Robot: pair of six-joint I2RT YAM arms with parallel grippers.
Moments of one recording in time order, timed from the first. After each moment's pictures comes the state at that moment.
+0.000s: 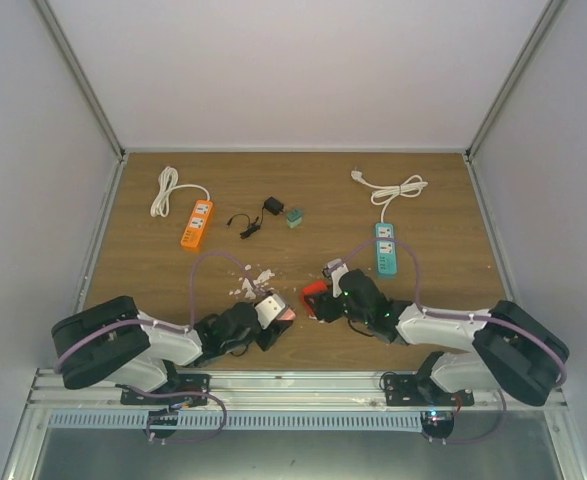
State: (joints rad) left arm -1.03 1.38 0.18 0.66 -0.08 -0.14; right arm 0.84 1.30 0.38 0.28 0.00 0.41
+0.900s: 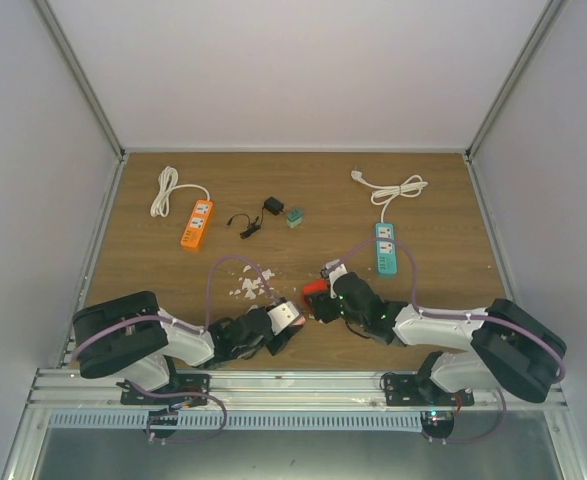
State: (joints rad) left arm -1.14 1.49 0.24 0.70 -0.16 -0.10; right arm 0.90 1.31 0.39 0.25 0.11 0.44
